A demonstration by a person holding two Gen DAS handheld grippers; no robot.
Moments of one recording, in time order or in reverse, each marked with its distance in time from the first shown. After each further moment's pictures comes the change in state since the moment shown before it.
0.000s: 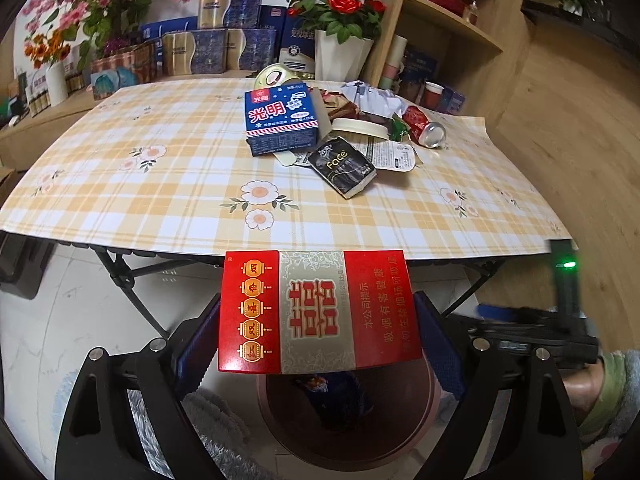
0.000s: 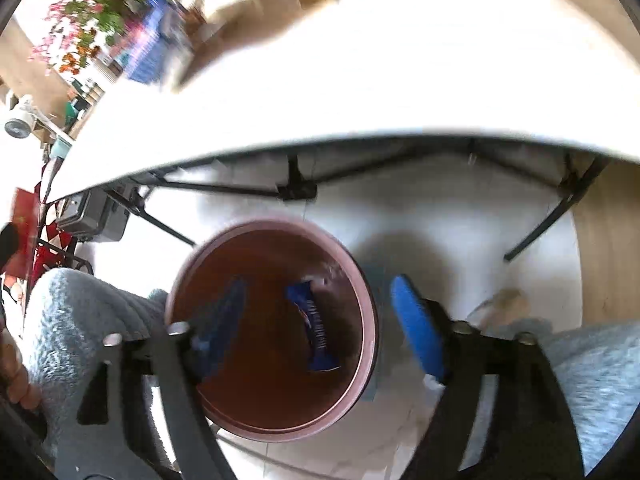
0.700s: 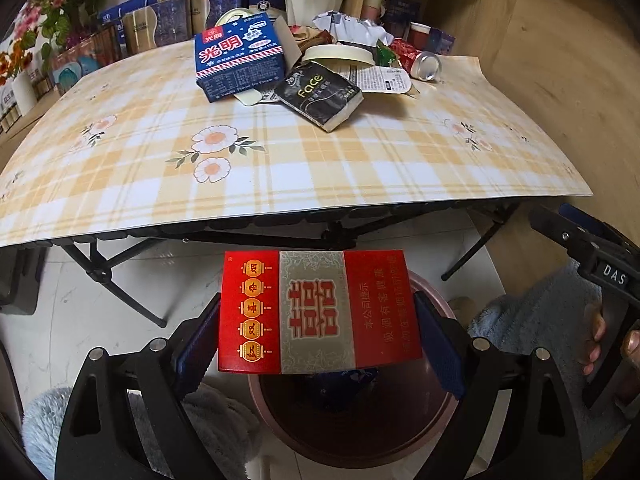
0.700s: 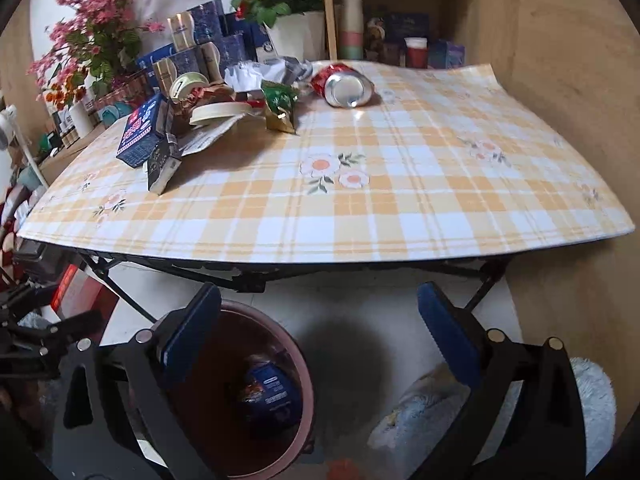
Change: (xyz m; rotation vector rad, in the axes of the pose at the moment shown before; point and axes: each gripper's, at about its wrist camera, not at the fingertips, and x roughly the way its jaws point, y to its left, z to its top) left arm 0.065 -0.015 -0.016 0.122 0.157 -0.003; right arm -0.042 -0.008 0.006 -0.005 -0.268 -0.189
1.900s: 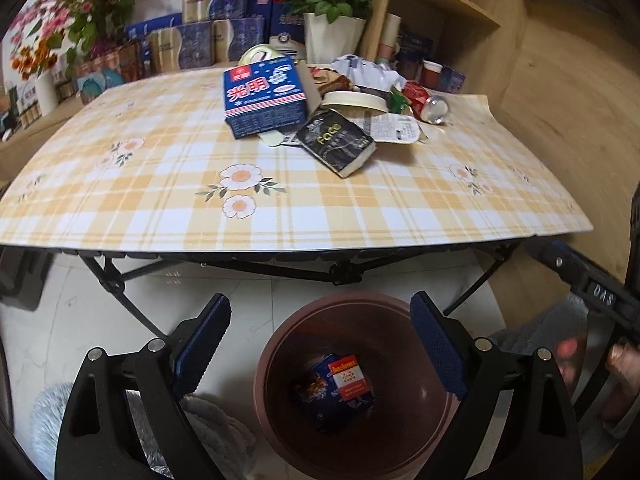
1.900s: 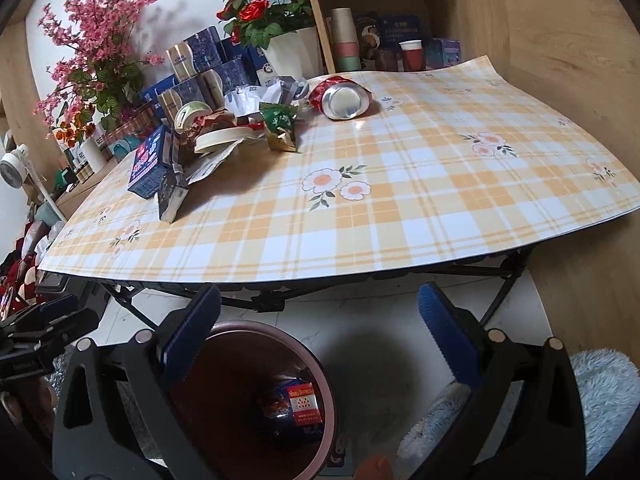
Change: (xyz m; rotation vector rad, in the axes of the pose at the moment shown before) left arm -0.025 0.007 0.006 -0.081 -0.127 0.027; right arm -0.003 -0.010 -0.002 0.071 -0.066 0.097
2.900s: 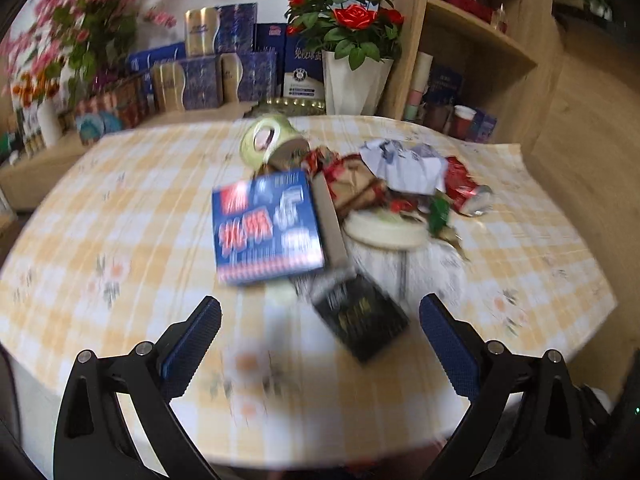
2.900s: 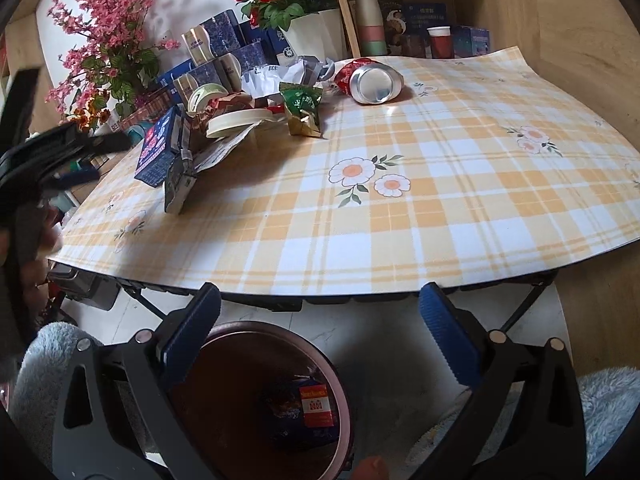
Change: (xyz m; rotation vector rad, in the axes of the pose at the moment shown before) left arm 0.055 0.003 0.144 0.011 -0.073 0.094; right arm 0.034 0.006 0.007 -0.027 0.044 0.047
